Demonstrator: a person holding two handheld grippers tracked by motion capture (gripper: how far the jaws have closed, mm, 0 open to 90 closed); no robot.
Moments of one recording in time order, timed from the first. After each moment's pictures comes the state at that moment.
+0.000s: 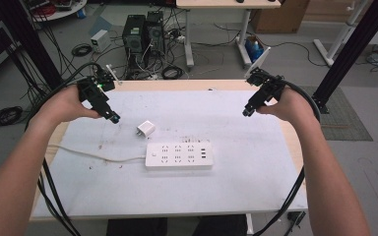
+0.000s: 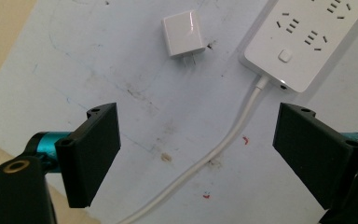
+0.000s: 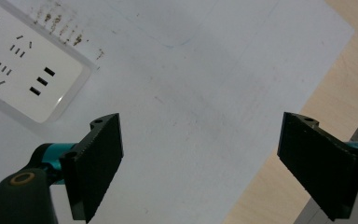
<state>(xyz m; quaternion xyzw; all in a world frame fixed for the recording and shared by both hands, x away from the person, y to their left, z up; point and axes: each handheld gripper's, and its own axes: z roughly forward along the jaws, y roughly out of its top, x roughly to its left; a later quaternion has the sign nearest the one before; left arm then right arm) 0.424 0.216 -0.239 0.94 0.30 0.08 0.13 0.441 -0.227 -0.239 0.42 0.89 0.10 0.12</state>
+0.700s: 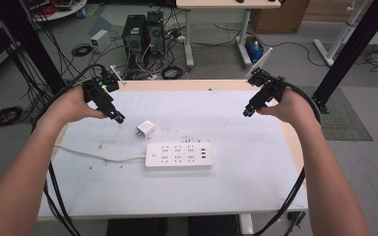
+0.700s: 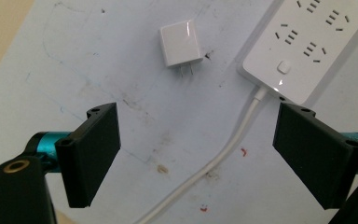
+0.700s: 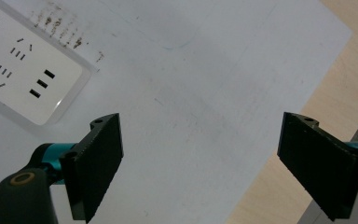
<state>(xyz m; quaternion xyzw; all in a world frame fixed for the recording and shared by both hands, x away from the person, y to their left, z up) 0.432 0.209 -0.250 0.94 0.30 0.08 0.14 0.438 -0.230 -0.240 0.43 0.89 0.11 0.12</state>
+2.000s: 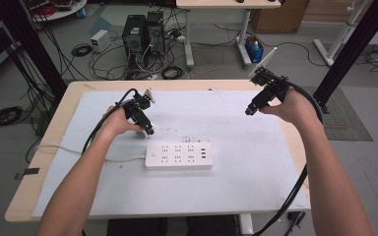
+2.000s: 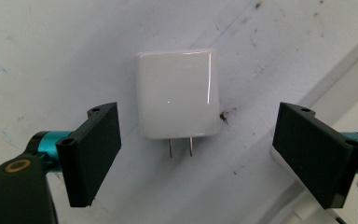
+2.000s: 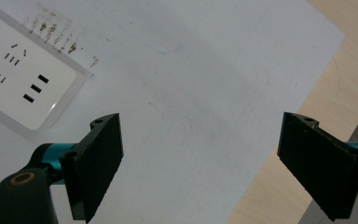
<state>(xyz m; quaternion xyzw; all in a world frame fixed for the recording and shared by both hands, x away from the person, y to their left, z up) 0.492 0.152 -0.382 0.91 0.40 0.03 0.11 0.440 -0.238 -0.240 0.43 0.89 0.12 0.13</state>
